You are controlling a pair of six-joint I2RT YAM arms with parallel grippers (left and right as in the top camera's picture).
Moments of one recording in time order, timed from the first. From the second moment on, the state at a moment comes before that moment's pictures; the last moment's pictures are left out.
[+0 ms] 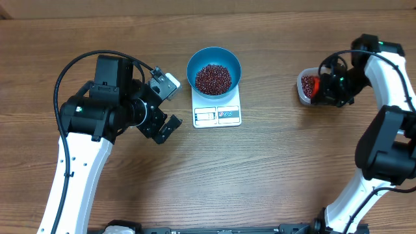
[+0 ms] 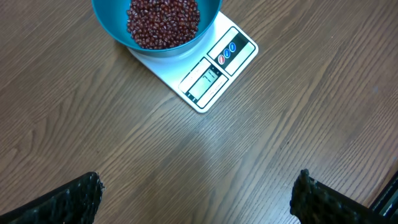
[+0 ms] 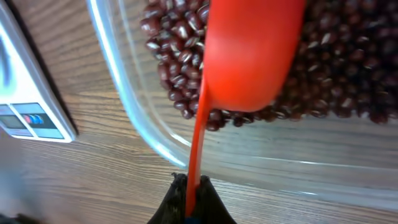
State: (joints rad) left arm -0.17 1.33 1.39 -1.15 0.35 0.53; right arm -0.25 2.07 1.68 -1.28 -0.39 -0.13
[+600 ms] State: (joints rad) left arm -0.17 1.33 1.39 -1.15 0.35 0.53; right arm -0.46 2.09 1.68 -1.34 -0.70 -0.28
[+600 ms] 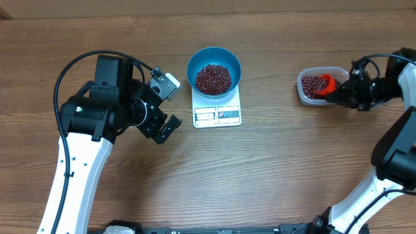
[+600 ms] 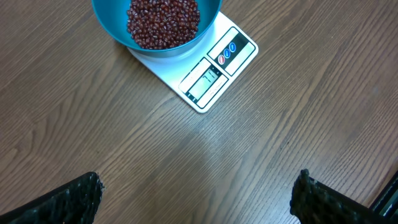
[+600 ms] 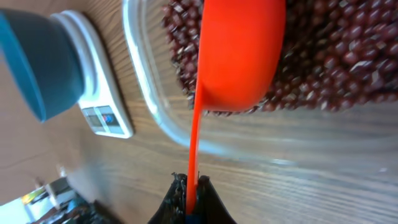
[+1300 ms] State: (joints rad) left arm -0.17 1.33 1.39 -1.15 0.35 0.53; right arm -0.55 2.09 1.68 -1.43 -0.84 -0.34
